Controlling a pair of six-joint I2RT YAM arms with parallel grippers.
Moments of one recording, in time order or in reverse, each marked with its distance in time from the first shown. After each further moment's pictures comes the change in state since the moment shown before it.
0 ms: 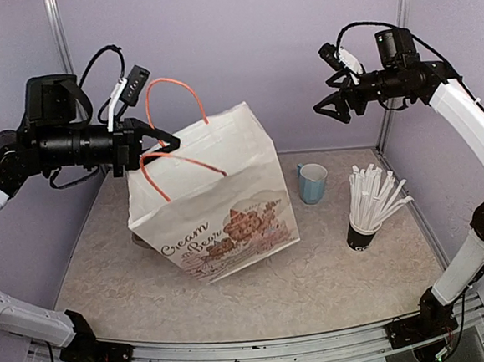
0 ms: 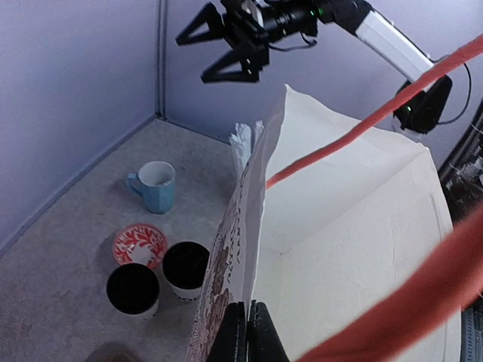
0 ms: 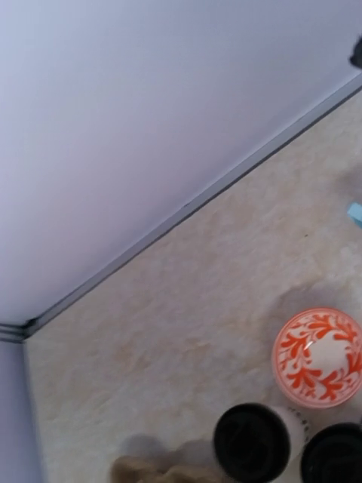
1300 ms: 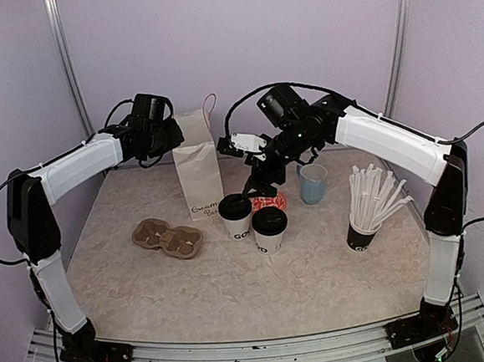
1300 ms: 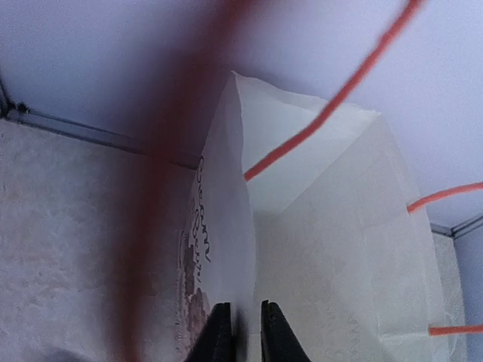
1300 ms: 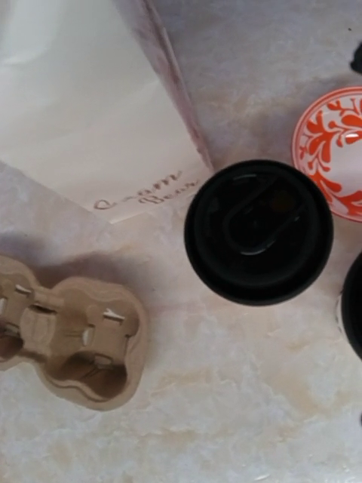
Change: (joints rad) left arm 0.293 0.669 0.093 0.317 -0.677 -0.560; right arm 0.458 0.343 0.071 -0.103 0.219 -0.038
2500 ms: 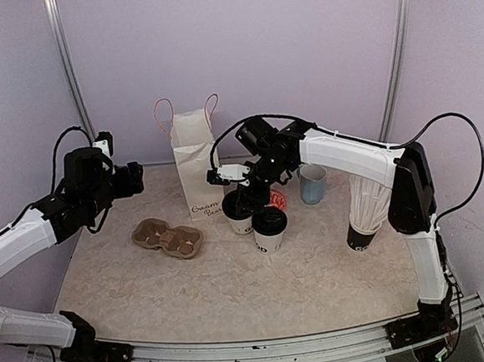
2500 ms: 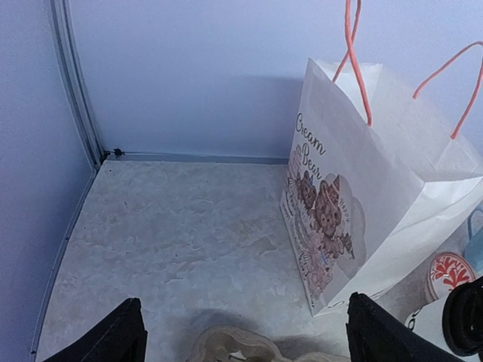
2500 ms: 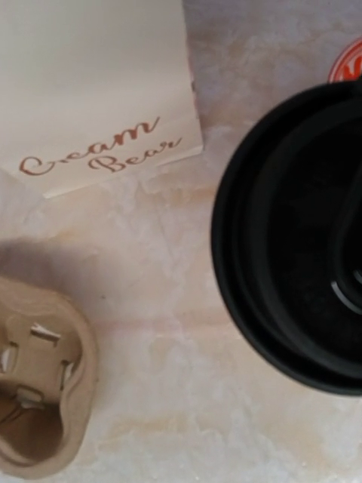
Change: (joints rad) left arm 0.000 -0.758 -0.837 0.248 -0.125 0.373; right arm 0.019 0.235 0.065 0.024 0.048 -0.050
